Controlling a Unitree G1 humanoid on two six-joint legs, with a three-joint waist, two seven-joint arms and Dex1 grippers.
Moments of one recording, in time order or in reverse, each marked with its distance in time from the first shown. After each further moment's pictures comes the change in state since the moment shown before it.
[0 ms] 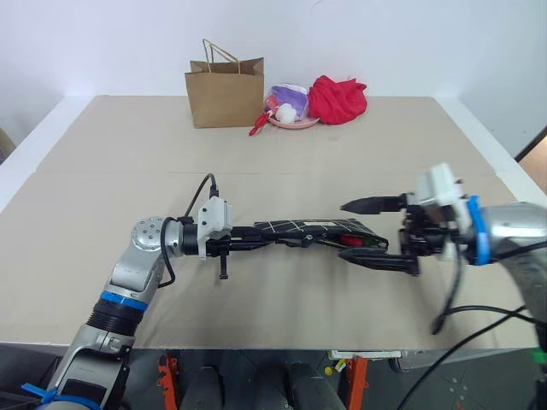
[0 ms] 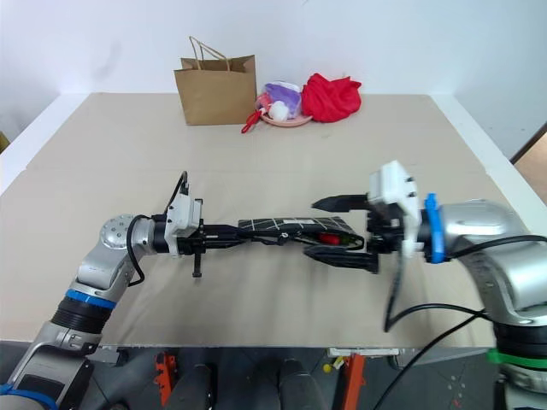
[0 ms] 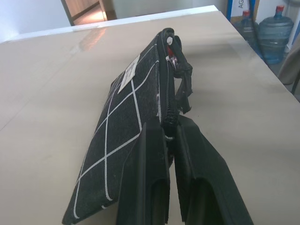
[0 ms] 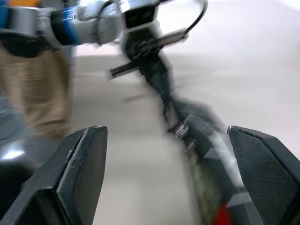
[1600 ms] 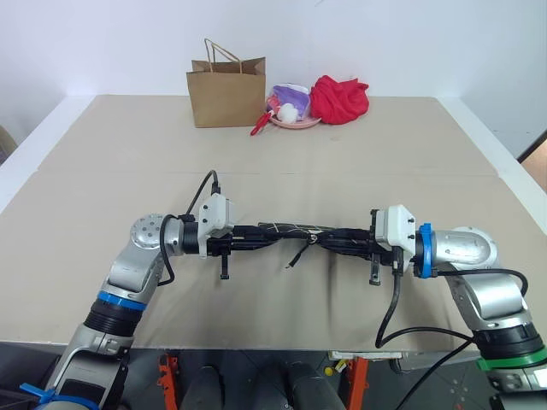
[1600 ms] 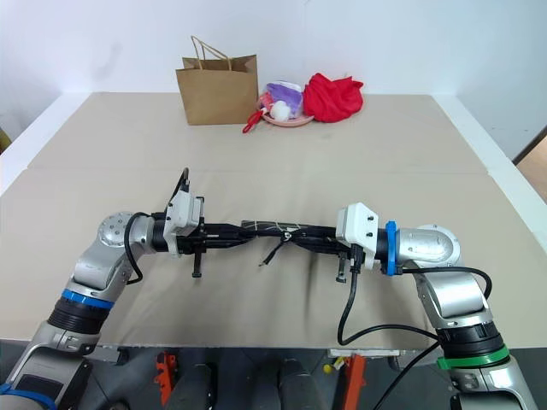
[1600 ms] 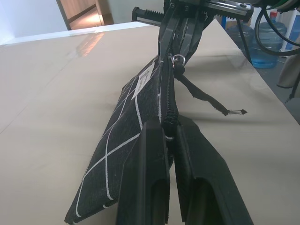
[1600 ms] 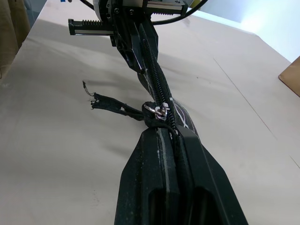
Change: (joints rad) left arm 0.000 0.011 0.001 -0.073 -0.018 0.069 0.001; right arm 0.067 0.144 0.121 0.192 -0.236 -0.477 0.024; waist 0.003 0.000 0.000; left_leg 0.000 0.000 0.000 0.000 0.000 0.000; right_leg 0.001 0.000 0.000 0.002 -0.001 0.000
